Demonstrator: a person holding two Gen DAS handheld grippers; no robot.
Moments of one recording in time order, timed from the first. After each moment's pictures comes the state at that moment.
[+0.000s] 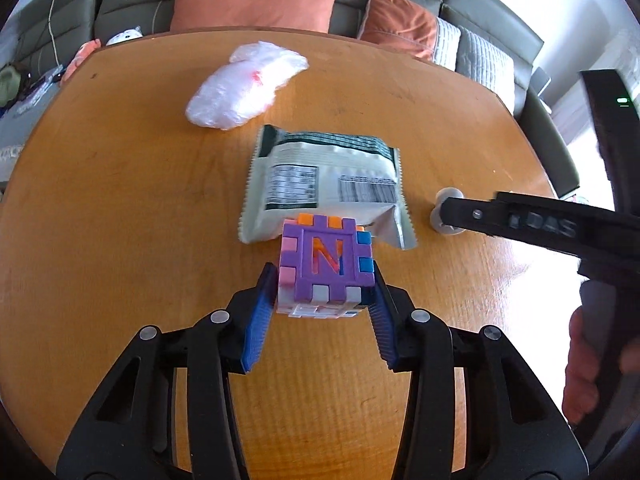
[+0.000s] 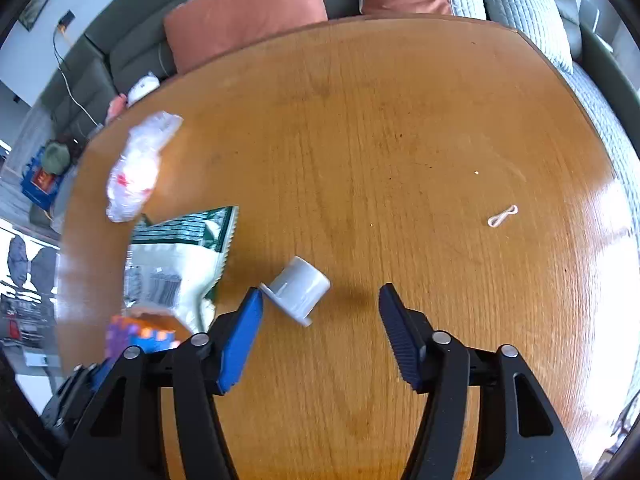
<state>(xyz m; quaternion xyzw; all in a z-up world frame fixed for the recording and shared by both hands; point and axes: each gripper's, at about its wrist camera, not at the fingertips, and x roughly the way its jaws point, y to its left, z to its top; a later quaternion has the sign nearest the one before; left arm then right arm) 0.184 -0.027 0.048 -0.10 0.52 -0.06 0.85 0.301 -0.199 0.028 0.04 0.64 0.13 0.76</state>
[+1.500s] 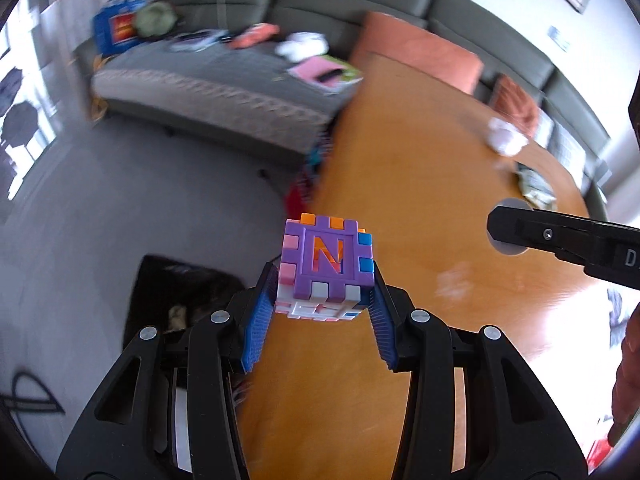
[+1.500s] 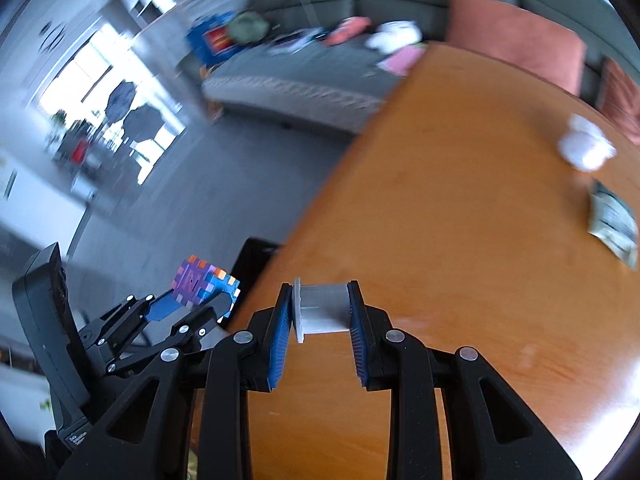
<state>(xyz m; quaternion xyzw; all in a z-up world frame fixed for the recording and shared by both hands) -0.068 0.261 0.088 -0.17 0.47 0.12 0.86 0.037 0.125 0.144 -0.09 0.58 0.42 0.70</state>
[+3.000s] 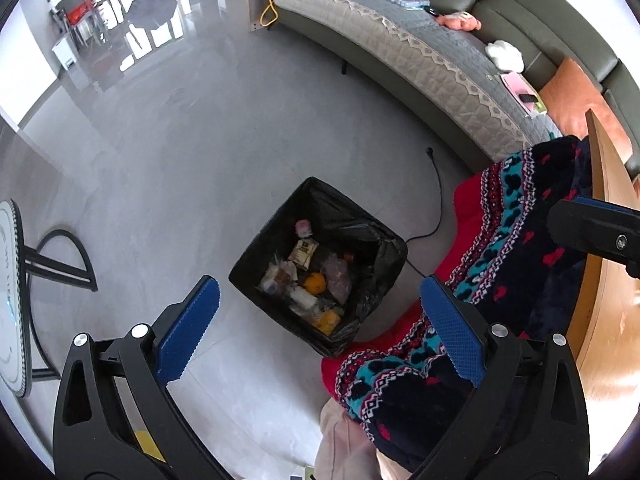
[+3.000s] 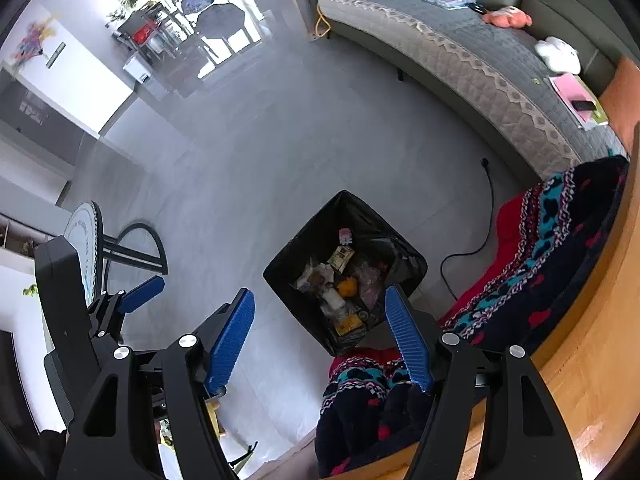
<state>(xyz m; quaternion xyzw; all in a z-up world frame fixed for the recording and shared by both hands) -0.217 0.453 0.021 -0.28 0.50 0.33 0.75 -0.094 0.345 0.104 -0.22 0.57 0.53 0.59</state>
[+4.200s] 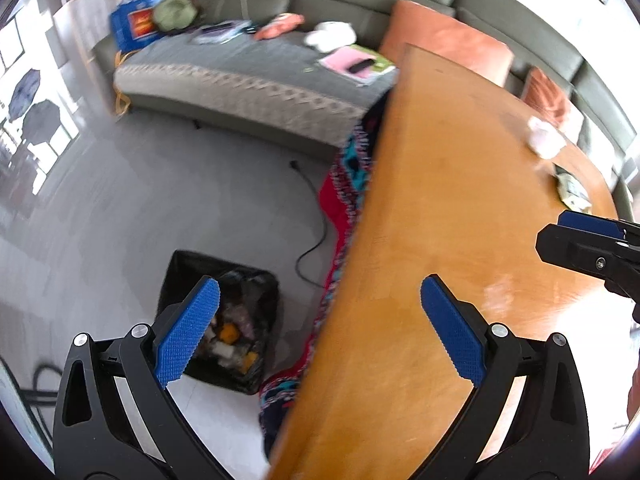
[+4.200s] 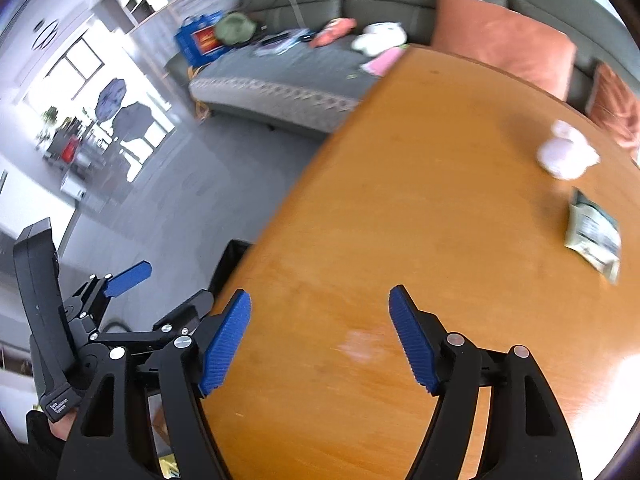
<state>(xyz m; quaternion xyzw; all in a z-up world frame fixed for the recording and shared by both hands) -0.035 0.268 0.090 -0.14 0.50 0.15 0.84 0.083 0.086 0.138 -0.09 0.57 0.39 0.72</state>
